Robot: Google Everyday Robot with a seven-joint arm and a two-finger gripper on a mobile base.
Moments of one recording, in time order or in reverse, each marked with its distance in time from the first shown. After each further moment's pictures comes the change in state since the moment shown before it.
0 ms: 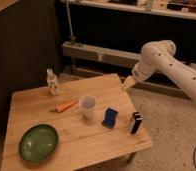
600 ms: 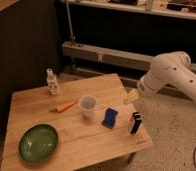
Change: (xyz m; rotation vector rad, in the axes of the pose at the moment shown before) arm -0.089 -0.077 -0.043 0.029 -0.018 0.039
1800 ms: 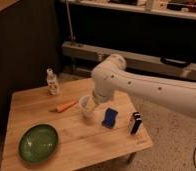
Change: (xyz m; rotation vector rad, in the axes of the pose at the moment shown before) arm 0.080 -0.157 0.085 -0.027 -0.134 -0.032
